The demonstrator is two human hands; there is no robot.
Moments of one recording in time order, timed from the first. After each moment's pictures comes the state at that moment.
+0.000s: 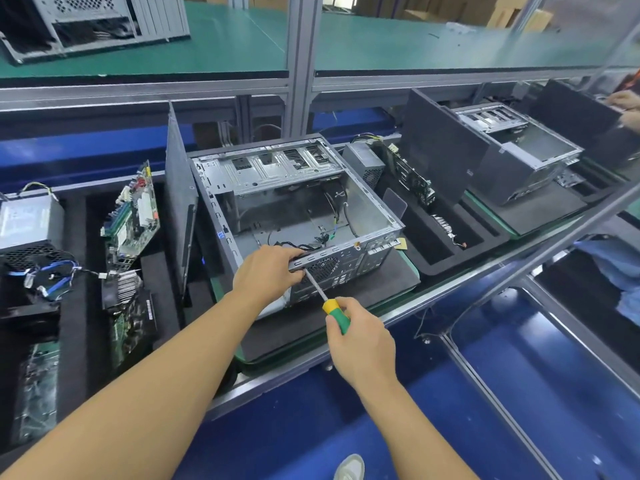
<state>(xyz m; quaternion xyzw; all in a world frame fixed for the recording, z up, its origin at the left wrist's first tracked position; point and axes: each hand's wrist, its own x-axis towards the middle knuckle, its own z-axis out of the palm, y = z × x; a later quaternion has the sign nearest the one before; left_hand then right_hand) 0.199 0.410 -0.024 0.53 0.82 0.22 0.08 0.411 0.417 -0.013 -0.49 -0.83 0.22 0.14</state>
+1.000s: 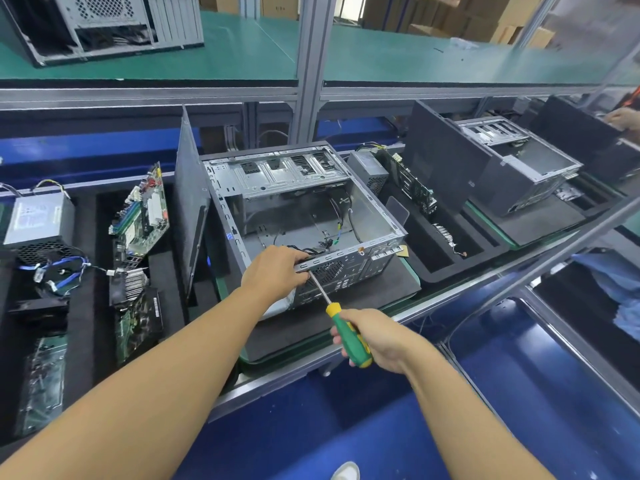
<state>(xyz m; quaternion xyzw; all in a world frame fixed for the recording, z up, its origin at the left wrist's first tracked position) 0.197 0.412 -0.020 0.50 0.83 0.21 0.12 0.408 0.458 0.009 -0.50 -0.59 0.64 -0.06</state>
